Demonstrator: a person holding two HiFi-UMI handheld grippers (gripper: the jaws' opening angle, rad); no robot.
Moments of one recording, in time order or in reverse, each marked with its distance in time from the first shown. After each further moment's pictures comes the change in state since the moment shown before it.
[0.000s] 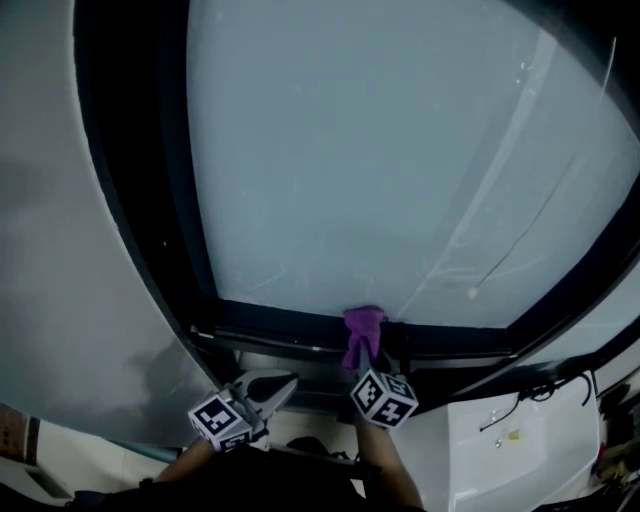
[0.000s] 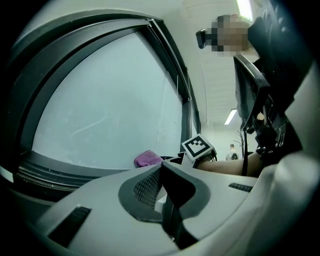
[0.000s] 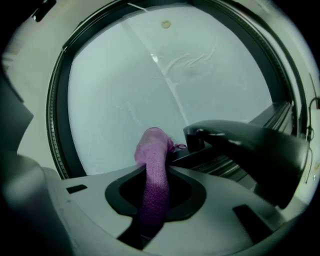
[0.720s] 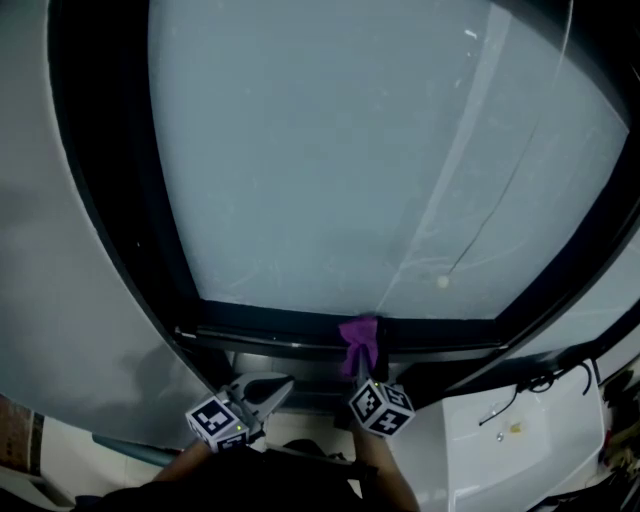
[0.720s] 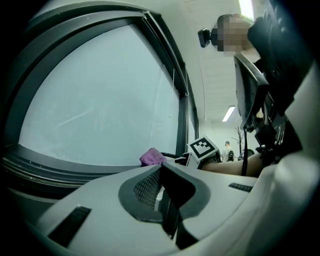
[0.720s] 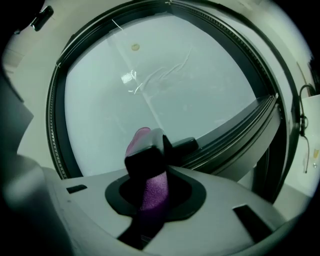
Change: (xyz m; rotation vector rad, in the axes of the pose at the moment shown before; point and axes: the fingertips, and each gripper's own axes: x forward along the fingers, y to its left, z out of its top) left arm 0.023 -0.023 -0.012 0.012 0.047 -0.028; right arm -0.029 -0.042 -0.002 0.073 -0.062 -0.013
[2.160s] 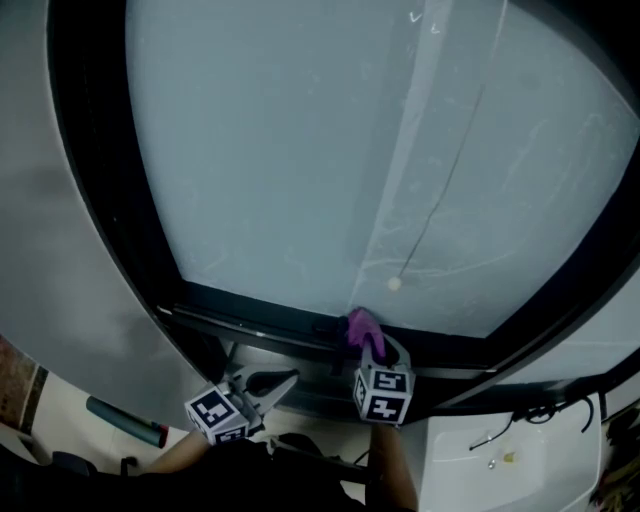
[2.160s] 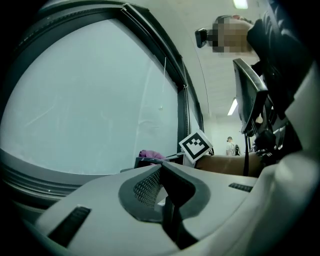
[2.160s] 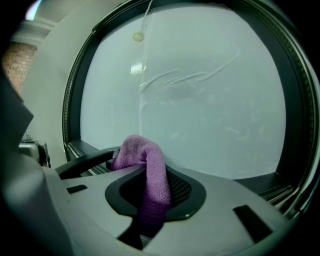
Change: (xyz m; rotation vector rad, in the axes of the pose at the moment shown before) left arm 0.088 -0.045 0.009 0.064 0.001 0.084; right arm 0.016 -0.056 0.068 -0.546 0.132 0.076
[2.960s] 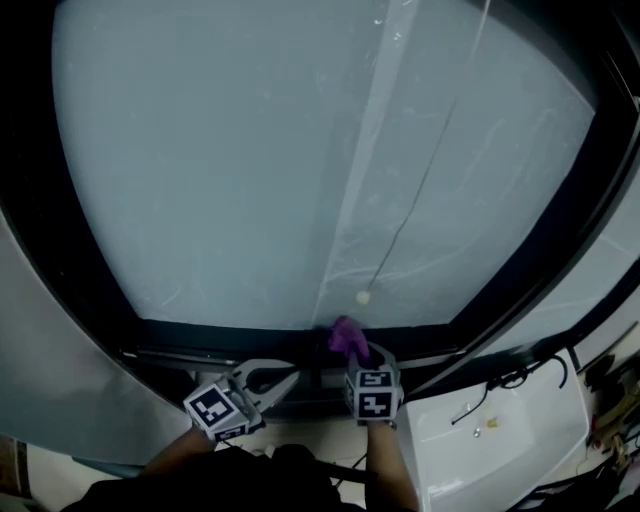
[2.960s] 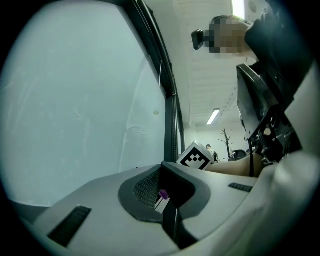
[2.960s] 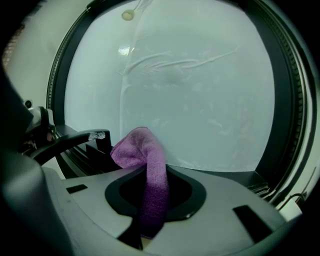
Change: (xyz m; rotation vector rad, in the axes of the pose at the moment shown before) left arm 0.051 0.010 0.028 0.018 -0.080 -0.282; right arm -0.003 -0.036 -0.022 -0.030 0.156 -0.176
